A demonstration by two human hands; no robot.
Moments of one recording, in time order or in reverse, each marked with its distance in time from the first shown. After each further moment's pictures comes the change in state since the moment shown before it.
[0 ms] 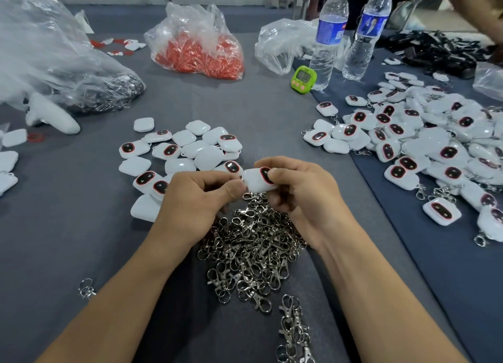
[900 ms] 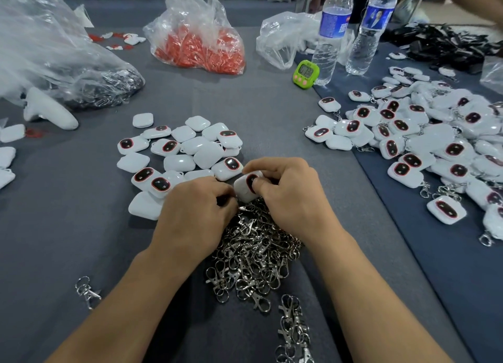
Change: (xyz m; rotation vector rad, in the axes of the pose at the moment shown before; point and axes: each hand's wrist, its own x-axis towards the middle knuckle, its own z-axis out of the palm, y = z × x) left_hand -0.008 -0.010 0.000 0.760 0.037 0.331; right_hand 0.003 0.011 0.005 -0.787 0.096 -0.292
